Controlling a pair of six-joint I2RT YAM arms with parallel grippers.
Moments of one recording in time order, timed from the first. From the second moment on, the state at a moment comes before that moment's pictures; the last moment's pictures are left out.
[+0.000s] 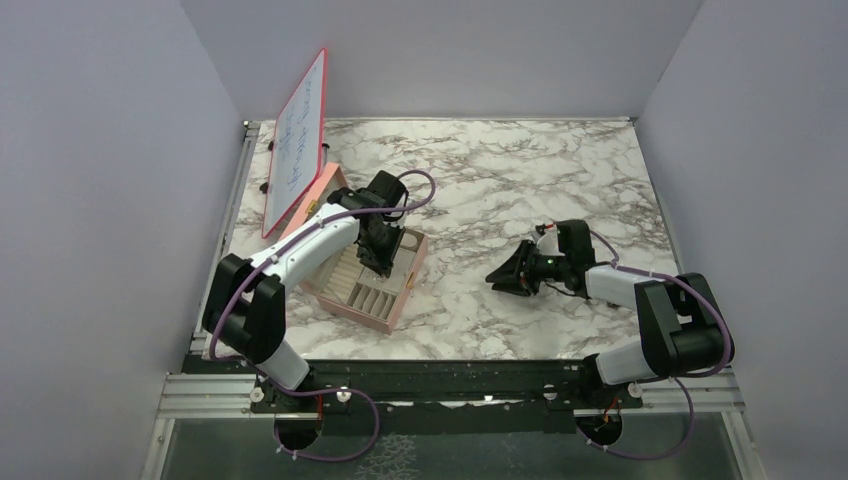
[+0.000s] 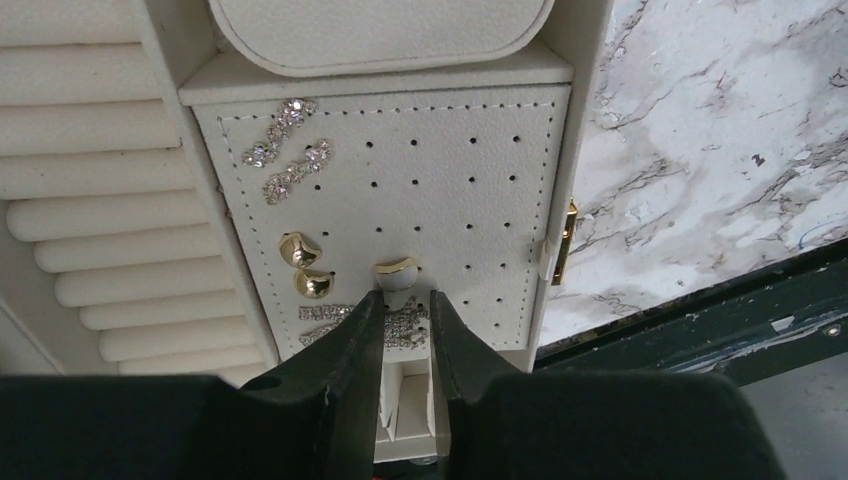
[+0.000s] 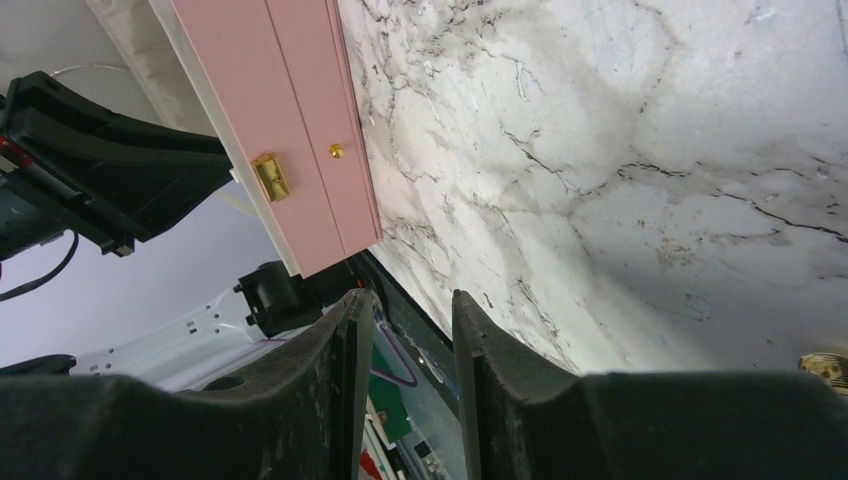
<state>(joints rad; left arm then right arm) -0.55 1.59 1.23 -0.95 0.11 -0.19 0.18 1.44 0.47 0.14 -0.84 0.89</state>
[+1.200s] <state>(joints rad) -0.55 1.23 1.07 -0.42 0.27 -0.30 0.18 1.26 0.68 -0.29 -0.28 0.65</state>
